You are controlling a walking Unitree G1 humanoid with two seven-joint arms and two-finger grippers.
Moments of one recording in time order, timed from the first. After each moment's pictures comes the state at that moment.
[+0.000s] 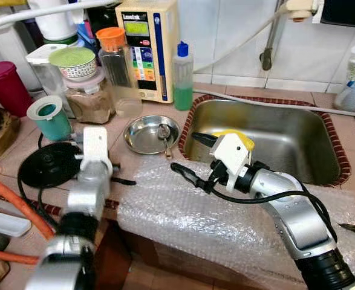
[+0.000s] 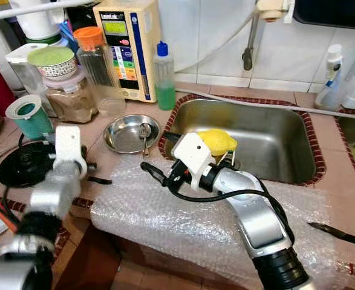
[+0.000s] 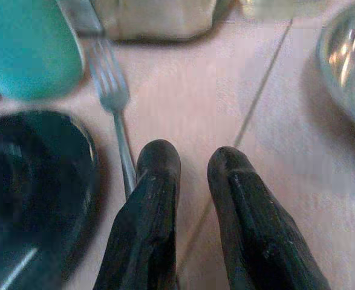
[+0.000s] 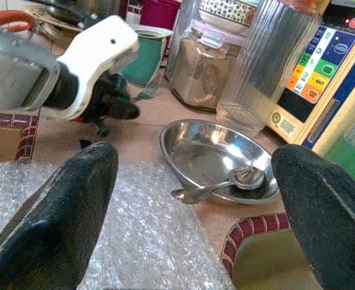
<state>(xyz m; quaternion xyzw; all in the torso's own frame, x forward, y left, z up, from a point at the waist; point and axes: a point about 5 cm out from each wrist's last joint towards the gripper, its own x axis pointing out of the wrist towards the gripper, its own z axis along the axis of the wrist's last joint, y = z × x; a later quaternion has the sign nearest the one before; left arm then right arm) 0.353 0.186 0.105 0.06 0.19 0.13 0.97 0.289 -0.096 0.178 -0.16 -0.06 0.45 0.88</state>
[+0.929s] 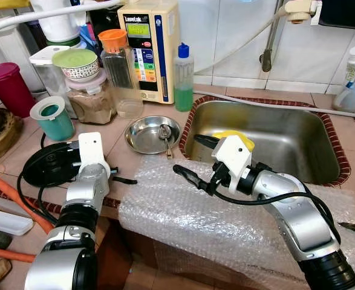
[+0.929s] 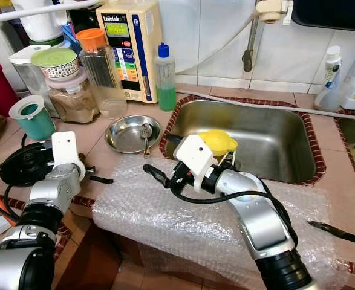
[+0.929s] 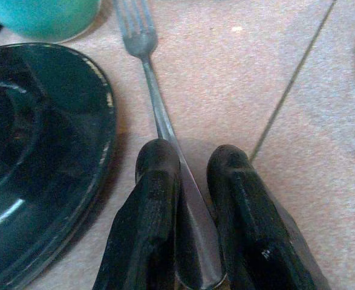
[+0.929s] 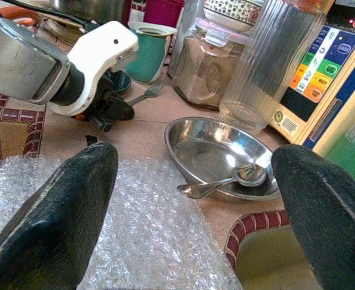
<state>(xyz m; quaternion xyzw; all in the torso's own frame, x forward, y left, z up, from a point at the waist) 0.364 0.191 0.099 0.00 0.24 0.13 0.96 0.287 -0.100 0.176 -0.16 -0.05 0.45 0.88</state>
